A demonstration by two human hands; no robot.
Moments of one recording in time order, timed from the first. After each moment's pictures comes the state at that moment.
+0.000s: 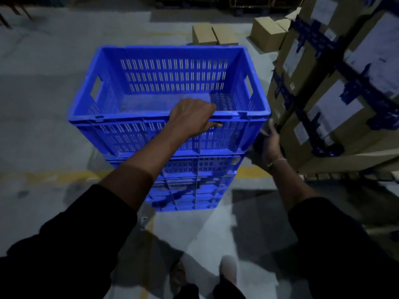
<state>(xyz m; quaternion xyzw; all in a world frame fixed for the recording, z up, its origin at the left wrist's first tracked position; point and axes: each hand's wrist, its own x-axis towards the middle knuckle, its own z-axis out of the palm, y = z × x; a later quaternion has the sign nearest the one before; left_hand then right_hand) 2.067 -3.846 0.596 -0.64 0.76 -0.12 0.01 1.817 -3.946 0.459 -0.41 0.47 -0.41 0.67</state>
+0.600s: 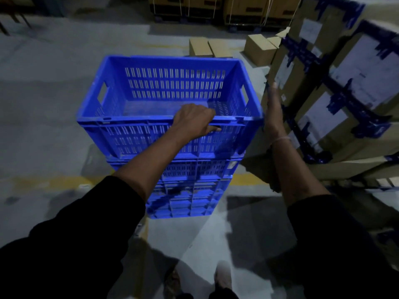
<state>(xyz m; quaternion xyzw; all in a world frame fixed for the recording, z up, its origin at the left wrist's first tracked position) 2.064 -3.839 0.600 -0.64 0.76 -0.12 0.02 1.851 -3.949 0.580 -0.55 0.47 -0.44 0.53</state>
